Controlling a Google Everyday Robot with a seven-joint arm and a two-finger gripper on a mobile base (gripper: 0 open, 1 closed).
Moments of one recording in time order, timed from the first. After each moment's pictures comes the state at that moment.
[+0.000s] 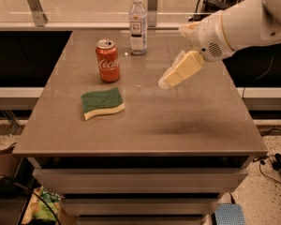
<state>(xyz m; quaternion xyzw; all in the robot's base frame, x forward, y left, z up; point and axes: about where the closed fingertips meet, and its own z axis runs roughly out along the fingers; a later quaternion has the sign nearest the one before) 0.567 -0.090 0.944 -0.54 0.72 0.16 0.40</state>
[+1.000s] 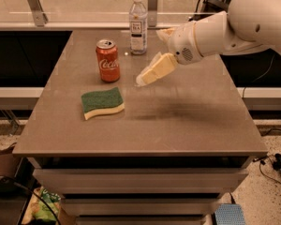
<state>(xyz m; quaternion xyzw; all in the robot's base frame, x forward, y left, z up) 0.606 -0.037 0.920 -0.53 0.69 0.23 0.44</state>
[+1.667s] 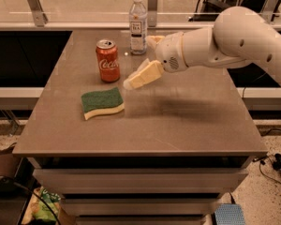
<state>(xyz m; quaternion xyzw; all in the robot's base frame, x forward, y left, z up) 0.610 -0.001 0.904 -0.51 0.67 0.27 0.47</state>
